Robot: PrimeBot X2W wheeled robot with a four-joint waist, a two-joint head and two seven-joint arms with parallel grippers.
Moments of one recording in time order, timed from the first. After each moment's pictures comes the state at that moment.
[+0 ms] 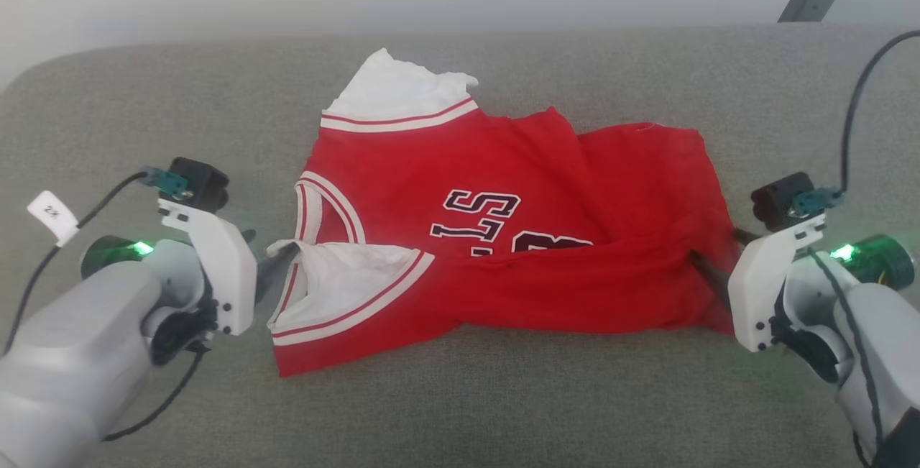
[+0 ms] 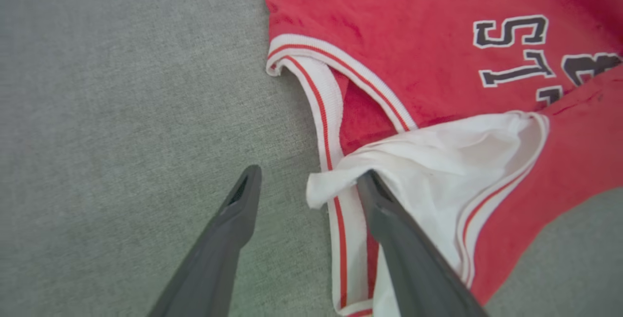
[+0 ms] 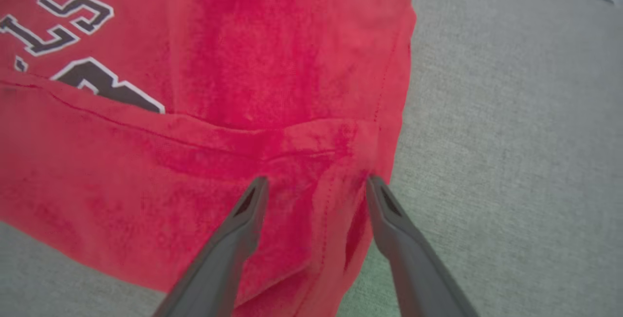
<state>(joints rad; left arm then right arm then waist) -0.90 0.62 -1.21 0.73 -1.26 -0.13 0.13 -0.52 -0.46 0.45 0.48 0.54 0.13 0.35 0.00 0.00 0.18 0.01</state>
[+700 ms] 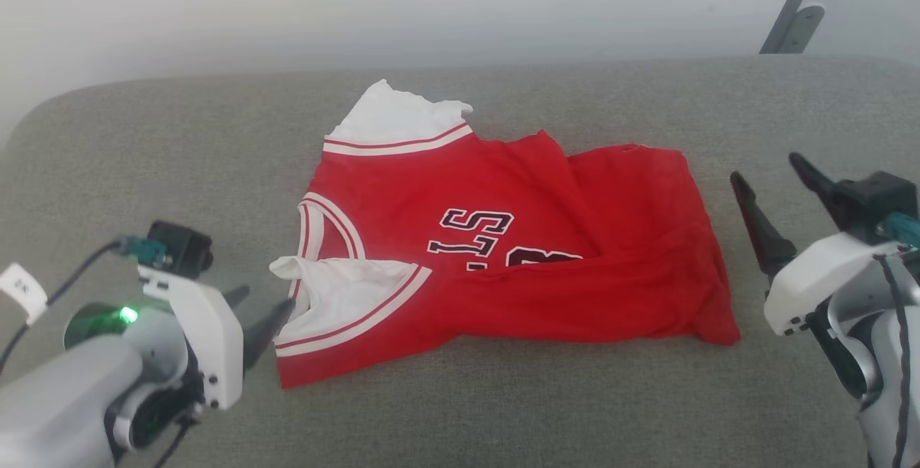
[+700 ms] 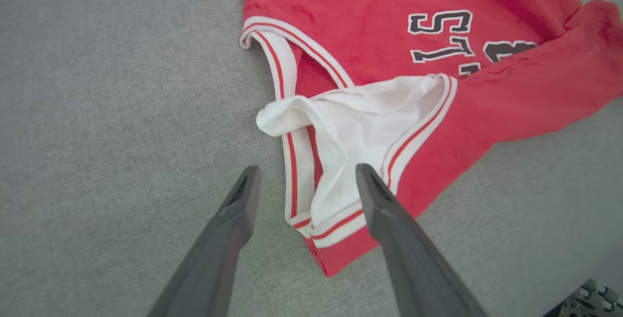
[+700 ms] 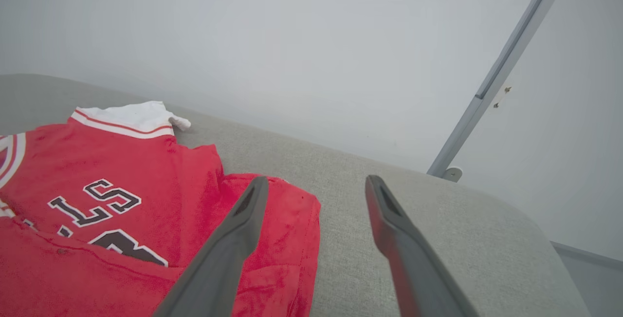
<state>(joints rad) -0.74 0.85 -1.19 0.28 -1.32 0.08 0.10 -0.34 -0.37 0.13 0.21 0.27 0.13 0.03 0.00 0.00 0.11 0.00</state>
